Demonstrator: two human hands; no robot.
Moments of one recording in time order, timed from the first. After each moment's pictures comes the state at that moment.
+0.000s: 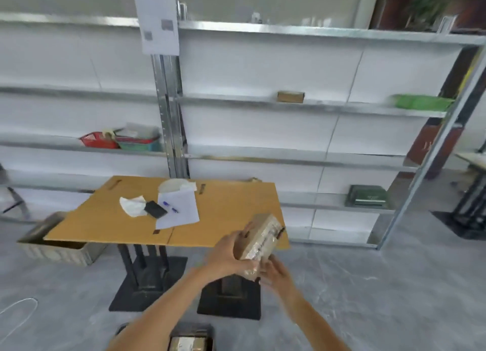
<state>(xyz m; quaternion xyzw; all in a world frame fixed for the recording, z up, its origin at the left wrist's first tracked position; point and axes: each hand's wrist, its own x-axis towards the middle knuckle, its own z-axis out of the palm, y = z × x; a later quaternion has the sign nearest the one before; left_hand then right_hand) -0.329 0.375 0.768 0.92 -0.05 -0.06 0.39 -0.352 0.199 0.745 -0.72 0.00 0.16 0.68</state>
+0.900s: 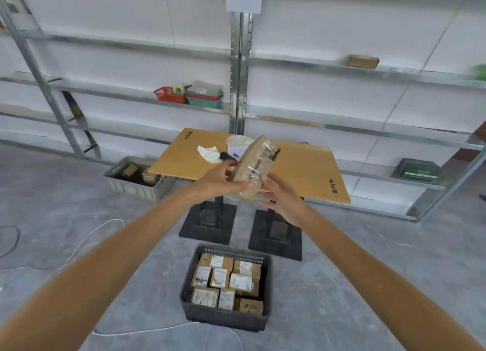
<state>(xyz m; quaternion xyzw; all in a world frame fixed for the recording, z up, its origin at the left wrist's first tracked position) -0.515 0.654 0.860 0.87 0.01 -0.04 0.49 -0.486 0.457 0.837 -0.68 -0.14 0.23 0.68</state>
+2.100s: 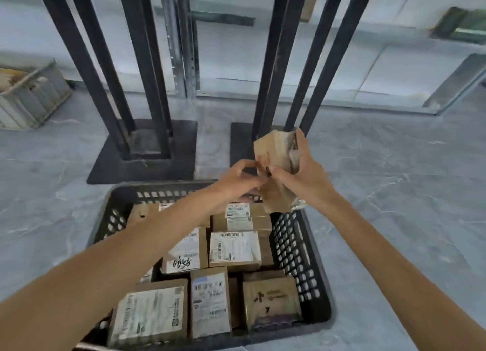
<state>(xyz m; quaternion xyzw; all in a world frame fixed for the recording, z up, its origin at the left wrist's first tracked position) -0.247 0.638 0.113 0.73 0.05 -0.22 0.65 -0.249 0.475 0.138 -0.93 -0.02 0.00 0.38</state>
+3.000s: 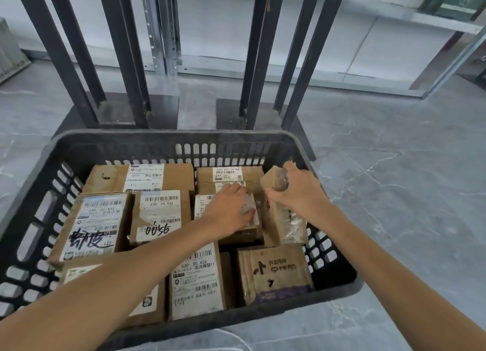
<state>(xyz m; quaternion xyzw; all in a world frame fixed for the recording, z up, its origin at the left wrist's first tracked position) -0.290 0.622 -0.100 0.95 -0.18 -0.06 0.23 -0.295 0.461 -0.017 -0.98 0.02 0.04 0.17</state>
